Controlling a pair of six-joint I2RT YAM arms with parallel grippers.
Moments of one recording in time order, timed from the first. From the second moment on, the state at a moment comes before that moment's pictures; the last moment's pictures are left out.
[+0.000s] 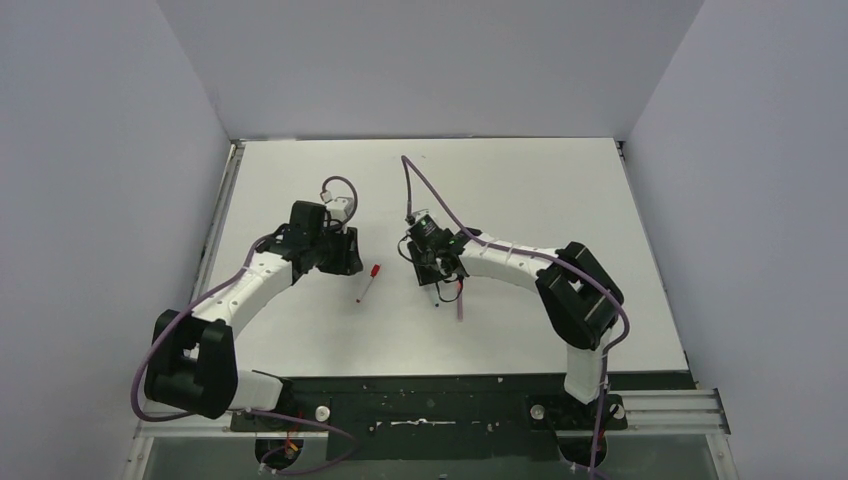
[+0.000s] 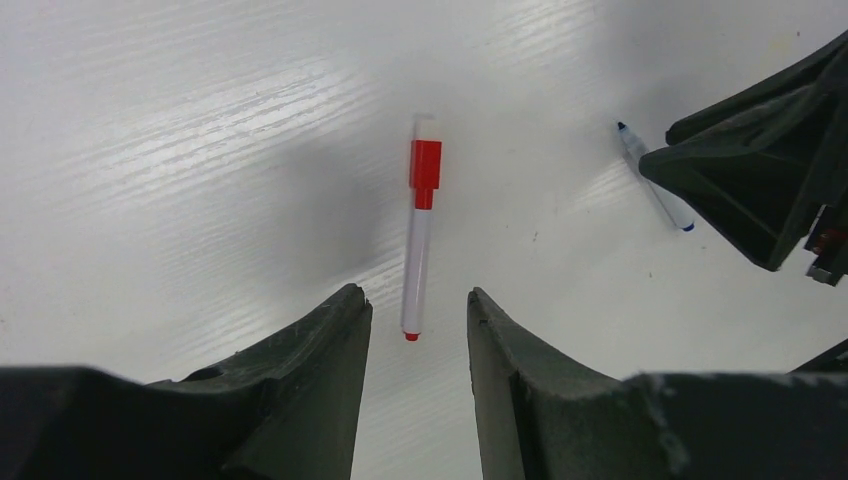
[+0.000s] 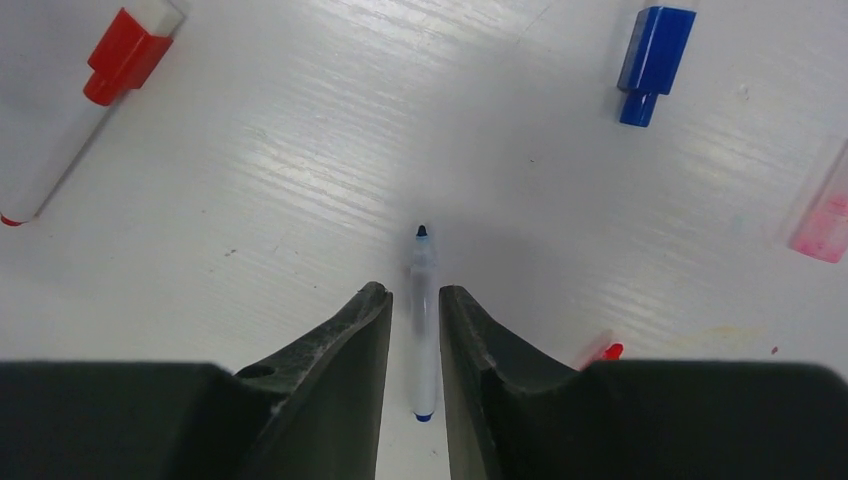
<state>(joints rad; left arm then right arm) -0.29 1.37 0.86 -0.37 0.24 -0.16 0.81 1.87 1.28 -0.45 0.11 0.40</state>
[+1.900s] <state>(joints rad) -0.40 1.03 0.43 0.50 0.54 -0.69 0.79 1.55 1.27 -0.11 0.01 0.46</state>
